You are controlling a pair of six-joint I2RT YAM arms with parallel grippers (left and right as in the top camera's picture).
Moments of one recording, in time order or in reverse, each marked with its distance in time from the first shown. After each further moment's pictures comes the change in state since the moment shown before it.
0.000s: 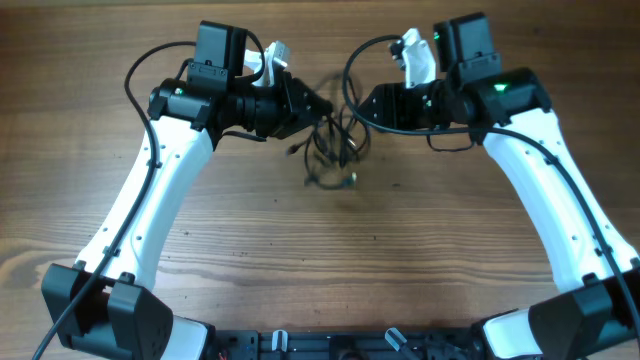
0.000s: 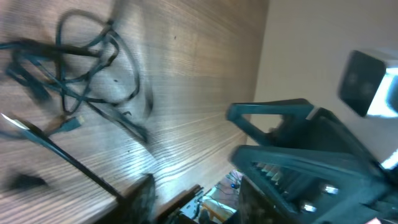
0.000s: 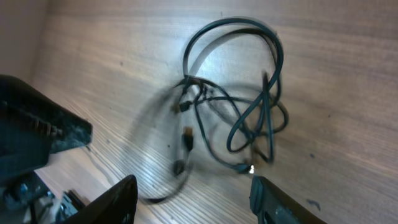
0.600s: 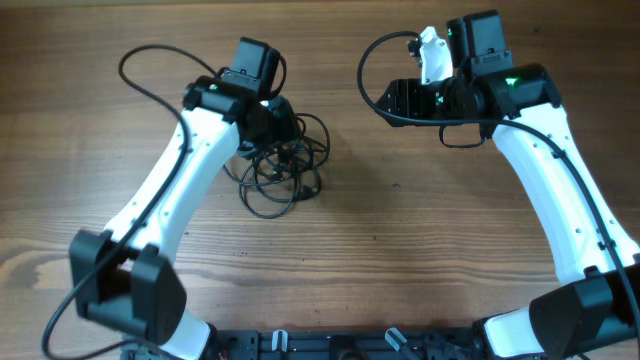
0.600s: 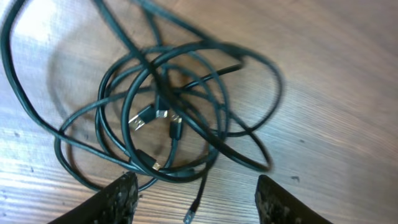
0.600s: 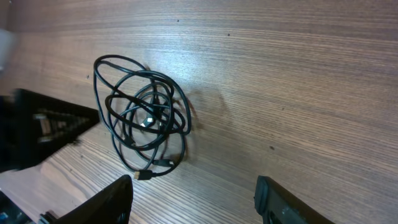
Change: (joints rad) left arm -0.079 0.105 0.001 -0.208 -0.713 -0.028; right arm -0.060 0.008 0.000 -0.017 0.075 0.009
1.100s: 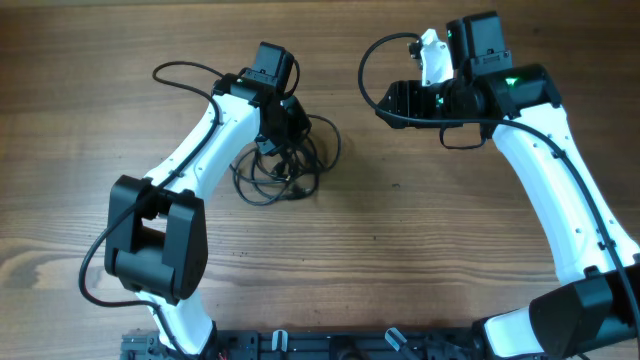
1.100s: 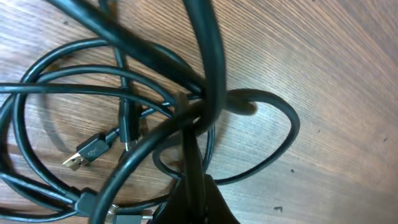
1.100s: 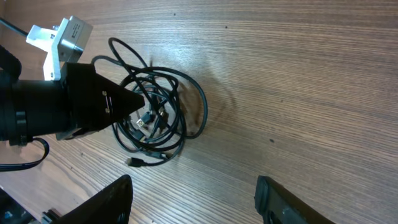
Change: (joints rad) left arm 0.000 0.192 0.001 0.163 0.117 -0.084; right arm 0.000 0.000 0.000 -0.023 0.003 0.011
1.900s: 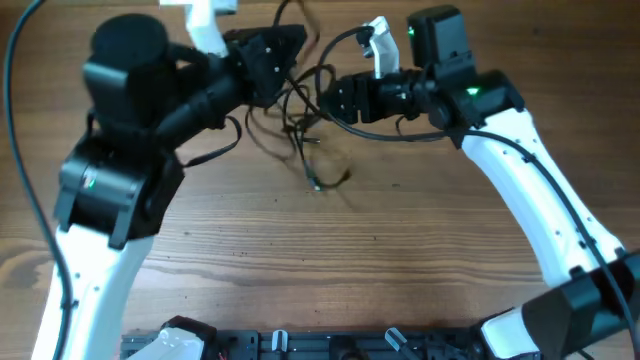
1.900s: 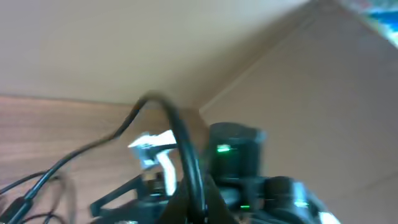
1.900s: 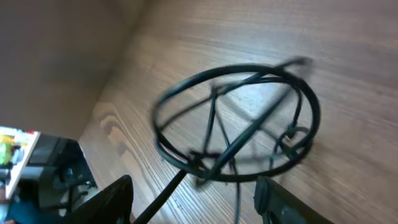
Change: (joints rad) left arm 0.013 -0.649 0.149 0.304 0.267 0.177; right arm 0.140 0.024 0.000 0.298 -0.262 0.058
